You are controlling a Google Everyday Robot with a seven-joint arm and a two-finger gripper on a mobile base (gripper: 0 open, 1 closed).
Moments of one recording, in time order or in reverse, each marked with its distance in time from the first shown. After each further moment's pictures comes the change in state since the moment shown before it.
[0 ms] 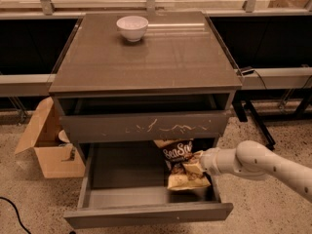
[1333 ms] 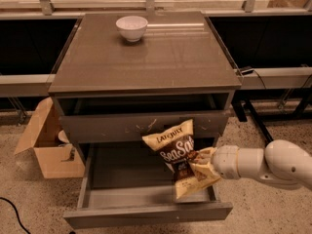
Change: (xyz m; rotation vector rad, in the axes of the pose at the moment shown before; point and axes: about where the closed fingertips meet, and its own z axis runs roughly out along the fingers) arm -0.082 0.071 -0.106 -0.027 -0.155 -0.158
